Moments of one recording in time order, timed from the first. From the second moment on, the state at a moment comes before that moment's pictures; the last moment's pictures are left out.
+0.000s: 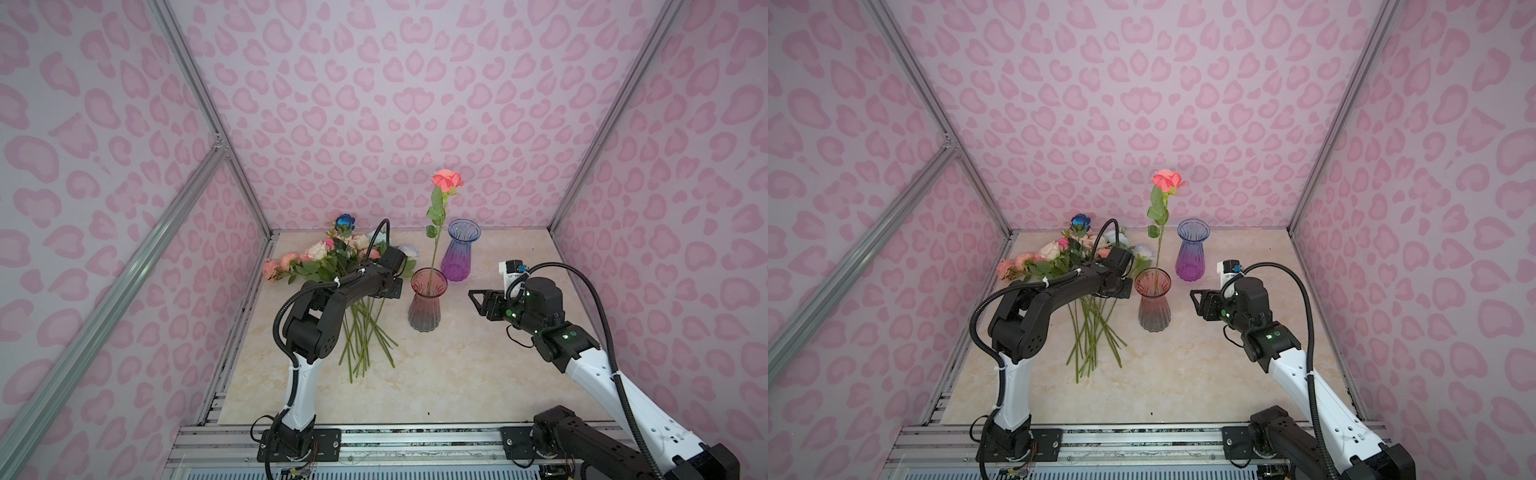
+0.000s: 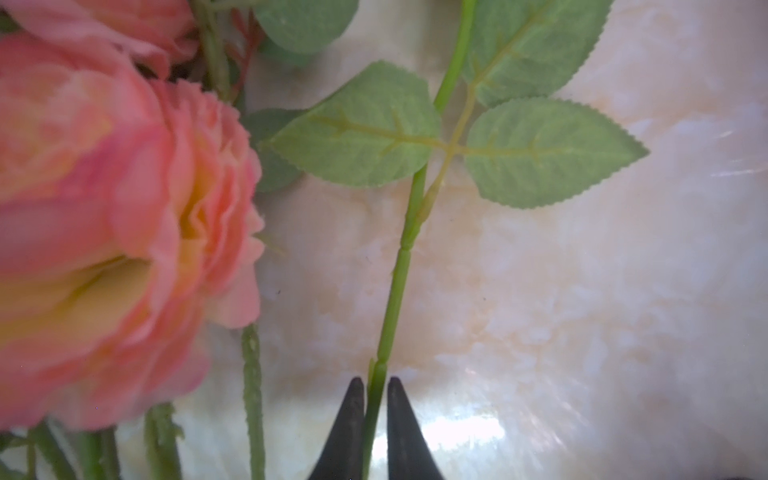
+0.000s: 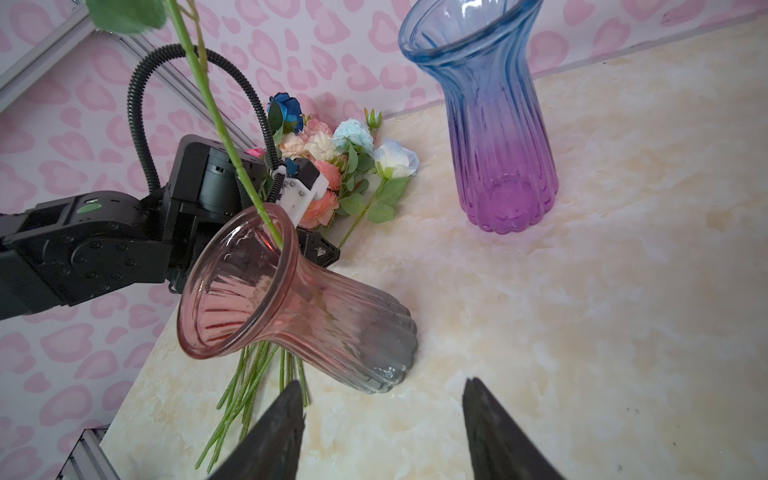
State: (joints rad) left arm -0.53 2.12 1.54 -0.54 -0.15 -0.27; right arm 0.33 0.96 0.73 -0.24 -0.24 0.45
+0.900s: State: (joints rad) left arm -0.52 2.00 1.54 -0.56 -0.10 -0.27; right arm 0.33 0.93 0.75 -0.24 -0.23 0.45
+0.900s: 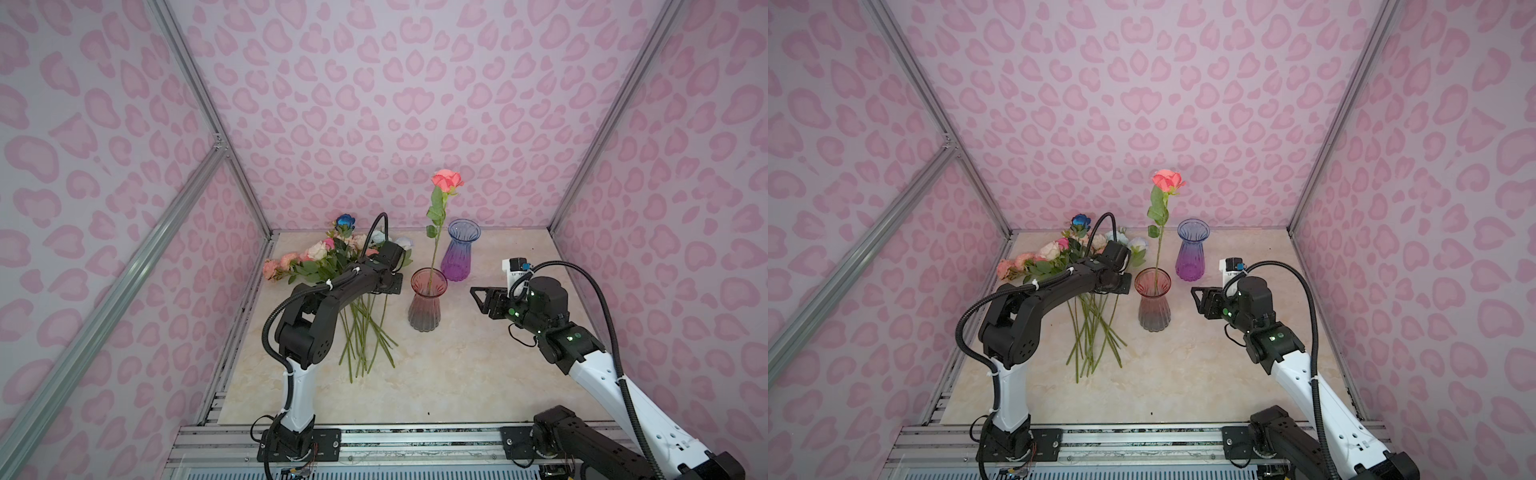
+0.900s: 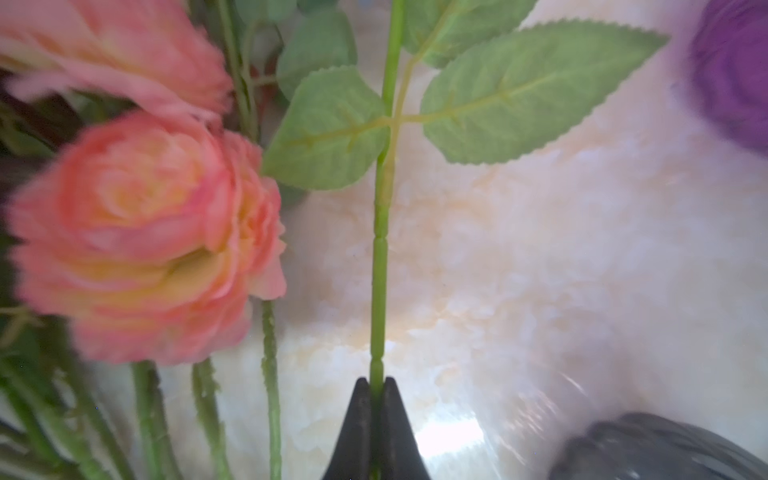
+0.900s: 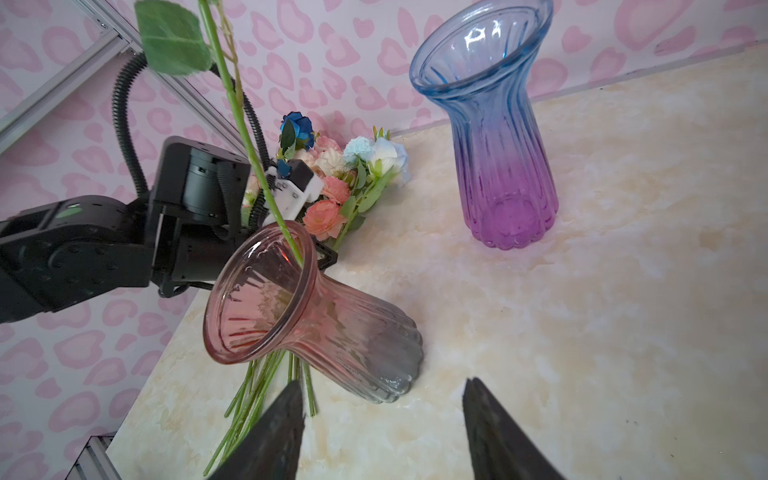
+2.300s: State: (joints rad) left arm -0.56 1.29 1.27 0.65 -0.12 -0.35; right arm 0.35 0.86 0.73 -0.20 -0.30 0.55
